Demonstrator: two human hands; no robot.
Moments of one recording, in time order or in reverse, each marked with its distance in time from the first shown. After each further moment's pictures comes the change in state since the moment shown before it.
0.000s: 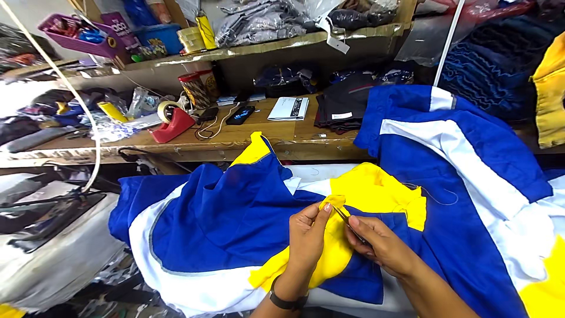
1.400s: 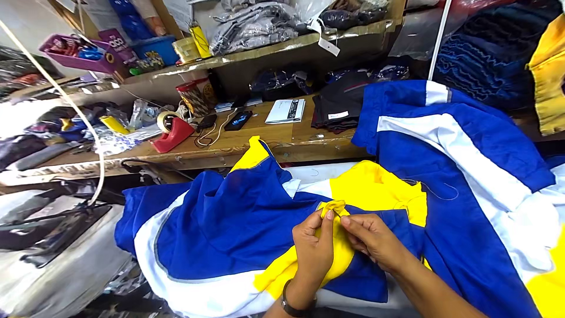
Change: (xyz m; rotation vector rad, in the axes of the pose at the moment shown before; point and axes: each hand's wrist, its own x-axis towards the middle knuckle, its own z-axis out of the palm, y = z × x) left_hand -0.009 -0.018 0.004 0.189 0.023 0.307; right_hand 0.008 0.009 0.008 0.014 0.141 -0.074
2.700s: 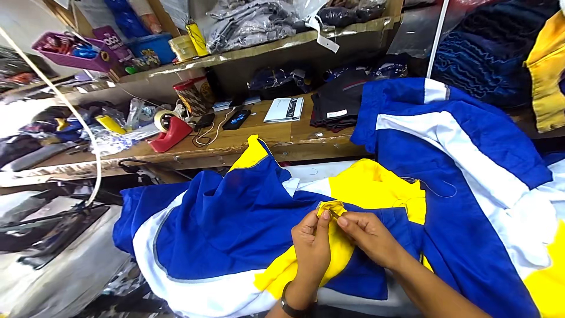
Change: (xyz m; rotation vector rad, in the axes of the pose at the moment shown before) left_hand -0.004 -0.003 -0.002 -0.081 0.016 -0.083; right_hand 0.006 0.012 -0.007 -0.287 -0.017 -0.161
